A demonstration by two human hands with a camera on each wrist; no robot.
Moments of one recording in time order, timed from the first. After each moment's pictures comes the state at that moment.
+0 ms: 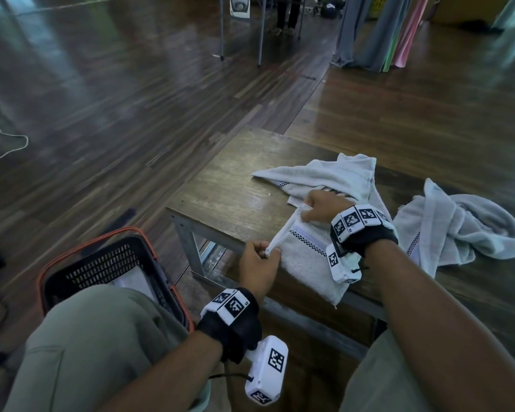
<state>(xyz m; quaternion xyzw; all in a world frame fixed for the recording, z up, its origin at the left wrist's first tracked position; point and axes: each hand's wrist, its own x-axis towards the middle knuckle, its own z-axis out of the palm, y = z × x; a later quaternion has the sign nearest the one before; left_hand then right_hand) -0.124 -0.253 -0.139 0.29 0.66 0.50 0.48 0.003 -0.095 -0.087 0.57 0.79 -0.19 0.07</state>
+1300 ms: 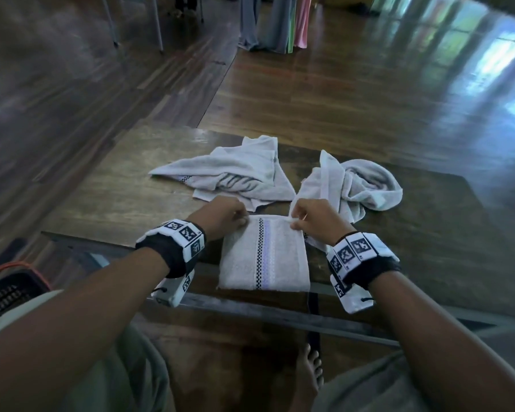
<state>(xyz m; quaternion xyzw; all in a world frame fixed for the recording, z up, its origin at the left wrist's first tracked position) -0.067 -0.140 -0.109 0.85 0.48 0.11 0.21 0.167 -0.164 -0.098 0.64 0.73 -0.20 -0.10</state>
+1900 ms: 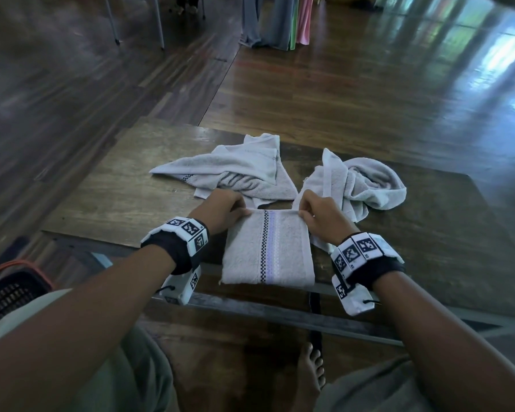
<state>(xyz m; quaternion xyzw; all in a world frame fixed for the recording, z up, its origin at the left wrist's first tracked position) -0.065 -0.131 -0.112 0.80 0.53 0.17 0.23 0.171 -0.164 -0.102 0.62 0.75 -0.15 -0.15</state>
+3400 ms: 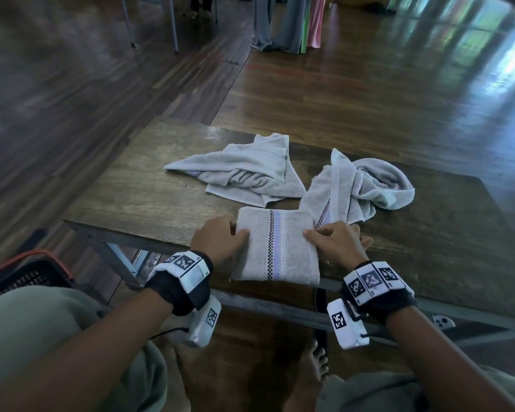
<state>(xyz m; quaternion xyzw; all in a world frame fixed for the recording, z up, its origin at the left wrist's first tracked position) -0.077 -0.197 -0.132 0.68 0.66 0.14 0.28 0.175 -0.211 -0.128 0.77 0.58 -0.24 -0.16</state>
